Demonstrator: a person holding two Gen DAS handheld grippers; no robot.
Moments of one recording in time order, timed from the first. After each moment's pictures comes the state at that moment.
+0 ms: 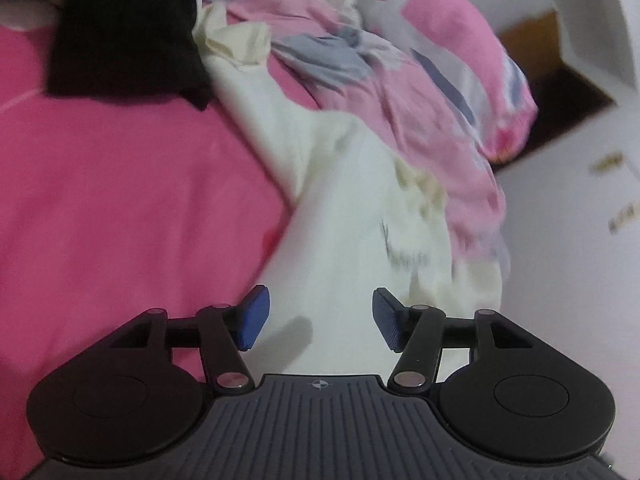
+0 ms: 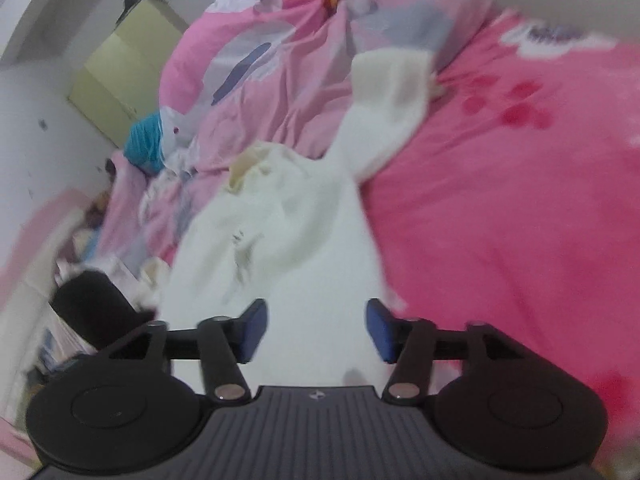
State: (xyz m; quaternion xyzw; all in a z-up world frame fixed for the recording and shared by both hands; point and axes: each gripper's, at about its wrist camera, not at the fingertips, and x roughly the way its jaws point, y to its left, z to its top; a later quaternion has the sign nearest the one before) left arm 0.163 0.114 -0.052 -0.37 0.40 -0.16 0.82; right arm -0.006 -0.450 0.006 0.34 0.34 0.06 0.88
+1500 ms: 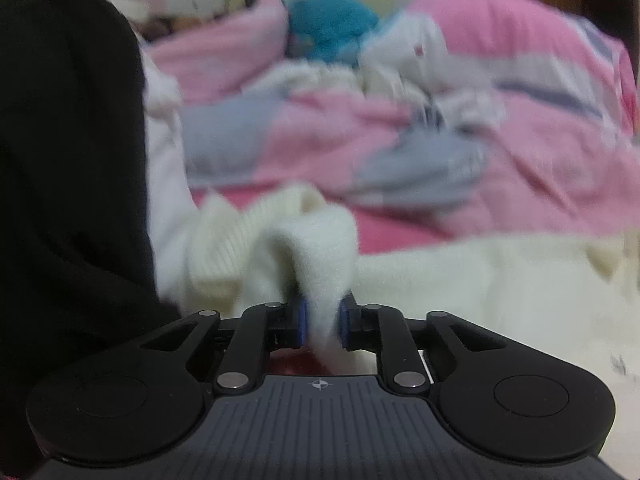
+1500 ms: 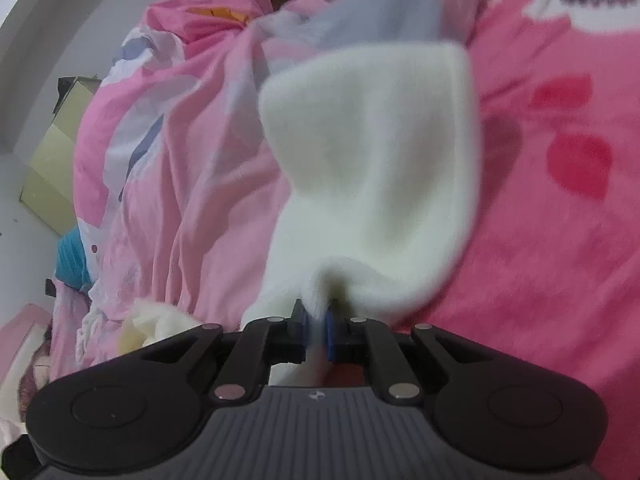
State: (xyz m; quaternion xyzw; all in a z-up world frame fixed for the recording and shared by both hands) left arm 0.319 0.078 -0.070 -0.07 0.28 0.02 0.96; right arm 0.253 -0.511 -0.099 0.41 0.26 -0.03 0.87
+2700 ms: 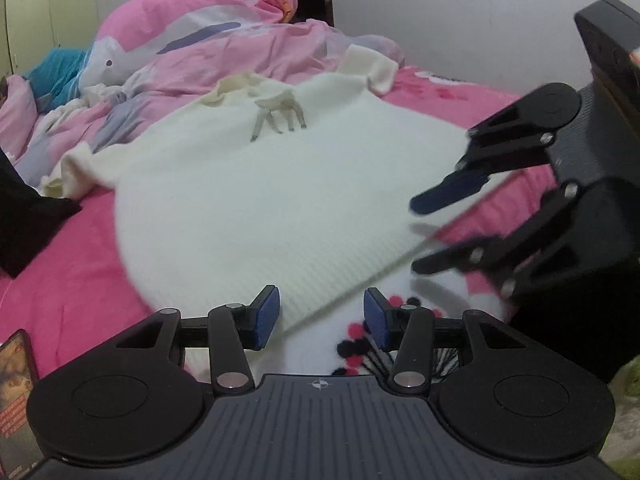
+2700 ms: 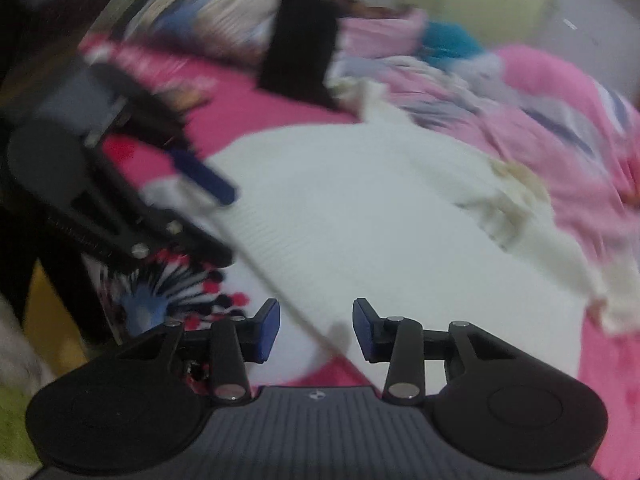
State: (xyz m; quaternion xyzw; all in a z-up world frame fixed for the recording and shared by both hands) left arm -0.061 0.006 -0.066 0.16 0.28 -0.33 0.89; right arm -0.116 -0.157 -0.036 -0.28 0.29 0.27 0.87
